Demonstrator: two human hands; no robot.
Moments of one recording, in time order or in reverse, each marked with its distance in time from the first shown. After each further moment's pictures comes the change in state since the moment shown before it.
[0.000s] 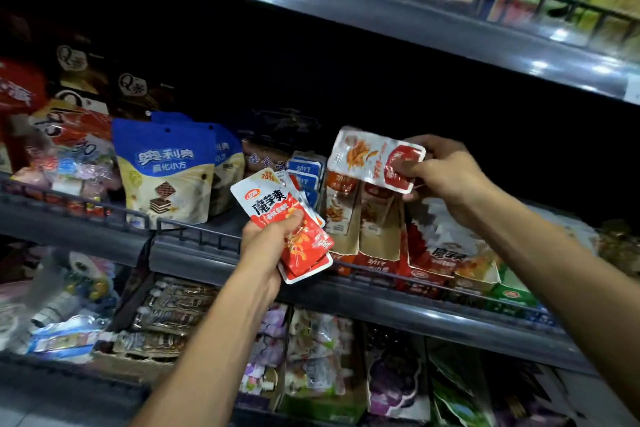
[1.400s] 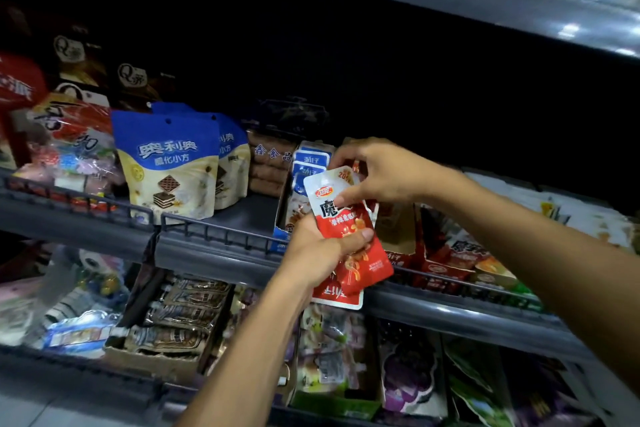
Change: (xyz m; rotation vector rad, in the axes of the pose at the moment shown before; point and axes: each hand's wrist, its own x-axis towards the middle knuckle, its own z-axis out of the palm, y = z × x) left_hand -0.010 -0.021 0.018 0.447 -0.257 0.034; right_hand 0.010 -0.013 0.055 -0.794 -0.545 -0.367
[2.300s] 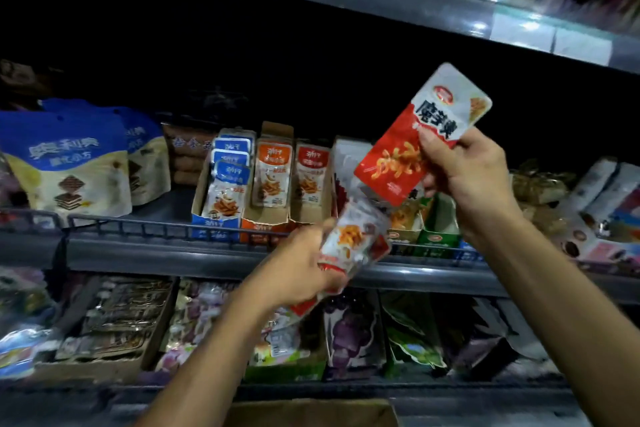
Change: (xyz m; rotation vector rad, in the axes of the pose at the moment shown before) left_hand -0.040 -0.015 0.066 0.788 -0.465 0.282; right_hand -0.173 0.073 -0.025 0.926 0.844 0.336
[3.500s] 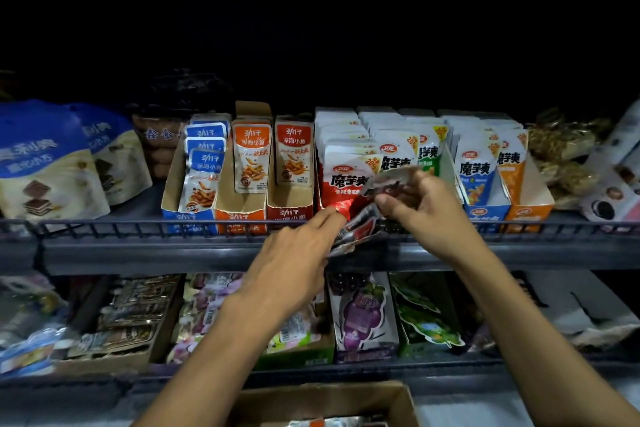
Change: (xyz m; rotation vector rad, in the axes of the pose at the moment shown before) left_hand 0.018 0.001 0.042 0.845 0.108 0.118; right_hand -0.012 0.102 -0.022 -0.152 -0.340 0.069
